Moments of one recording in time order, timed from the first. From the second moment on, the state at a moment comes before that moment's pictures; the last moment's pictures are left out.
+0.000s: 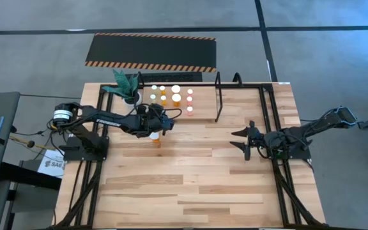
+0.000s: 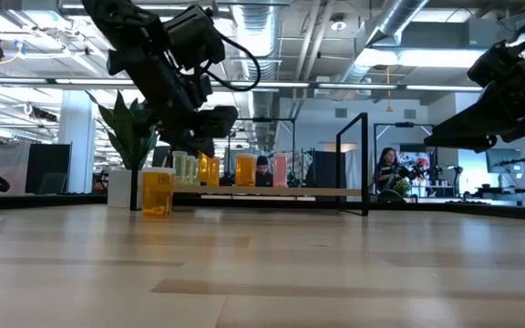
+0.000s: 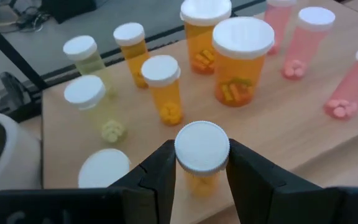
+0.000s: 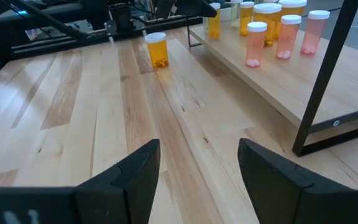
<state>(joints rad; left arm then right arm) 0.11 1.59 0.85 -0.19 -0.84 -0.72 0.29 0.41 0.01 0.07 0.52 0.30</state>
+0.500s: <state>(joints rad) 0.11 1.59 0.83 -0.16 -0.83 -0.75 0.29 0.41 0.01 0.07 0.52 0.30</state>
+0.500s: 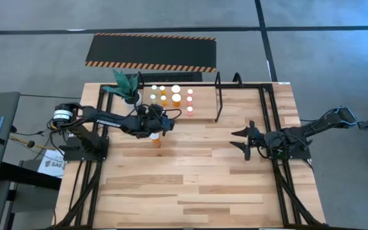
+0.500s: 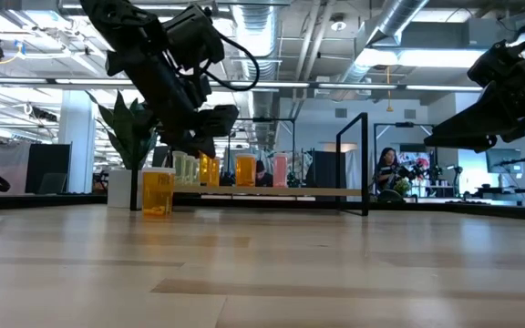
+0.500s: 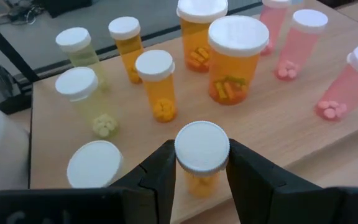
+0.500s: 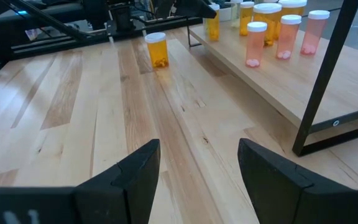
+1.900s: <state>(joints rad) 0.13 1.62 0.83 -0.11 -0.85 -0.72 0.29 0.41 0.01 0.07 0.52 0.30</state>
